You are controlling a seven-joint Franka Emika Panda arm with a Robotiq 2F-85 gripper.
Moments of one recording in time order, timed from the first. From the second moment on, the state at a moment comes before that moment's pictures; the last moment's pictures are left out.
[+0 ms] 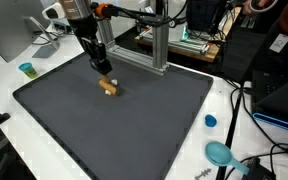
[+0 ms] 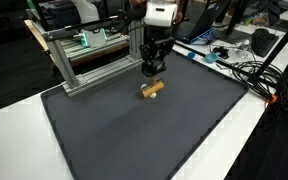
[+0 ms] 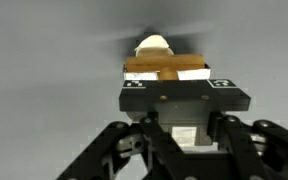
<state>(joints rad) -0.04 0.38 -0.03 -1.84 -0.01 2.22 0.08</state>
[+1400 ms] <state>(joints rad) -0.06 0.36 -0.04 -1.87 -0.01 2.26 -0.05</state>
